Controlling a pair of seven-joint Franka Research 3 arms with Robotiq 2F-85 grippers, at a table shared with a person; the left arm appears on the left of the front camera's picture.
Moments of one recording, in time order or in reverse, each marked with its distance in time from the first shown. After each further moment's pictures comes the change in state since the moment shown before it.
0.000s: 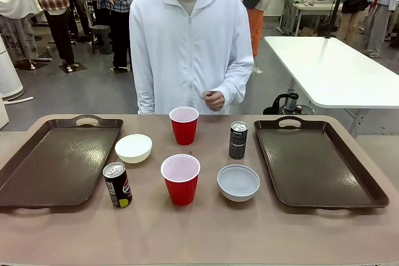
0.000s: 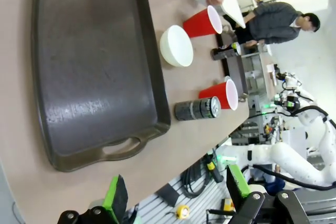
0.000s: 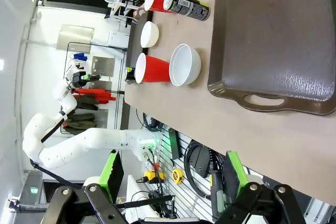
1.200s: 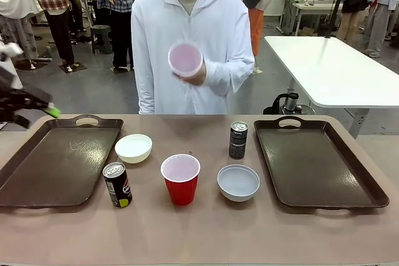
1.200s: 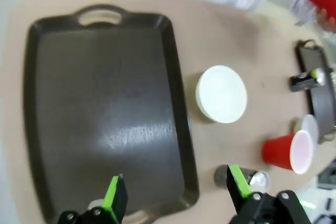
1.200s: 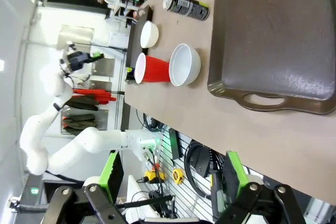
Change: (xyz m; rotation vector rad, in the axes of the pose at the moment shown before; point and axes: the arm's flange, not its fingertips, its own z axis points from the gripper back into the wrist) left arm 0.066 -0.153 -0.181 0.567 -0.077 -0.151; right arm -0.001 -0.001 0.000 0.000 -0.002 -0.003
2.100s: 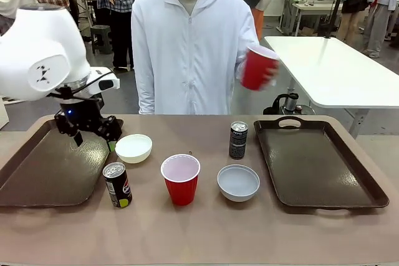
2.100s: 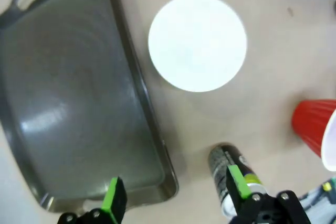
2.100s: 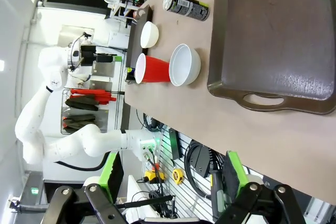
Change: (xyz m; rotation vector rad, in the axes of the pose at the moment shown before) left arm -0.001 -0.142 -0.095 0.325 0.315 -0.217; right arm 0.000 0.000 0.000 0.000 0.000 -0.001
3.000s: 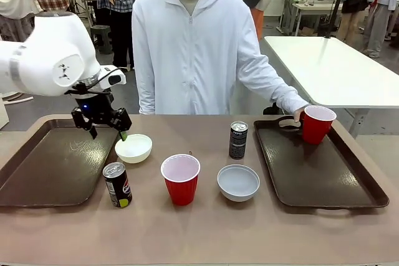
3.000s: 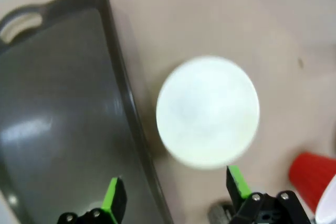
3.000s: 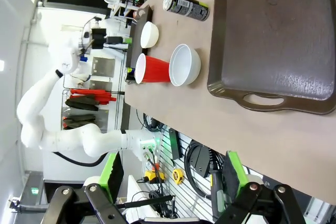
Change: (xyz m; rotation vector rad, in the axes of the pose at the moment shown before) left arm 0.072 0.023 -0.051 -0.082 -0.042 0.059; right arm 0.000 0.000 0.000 0.000 0.000 0.000
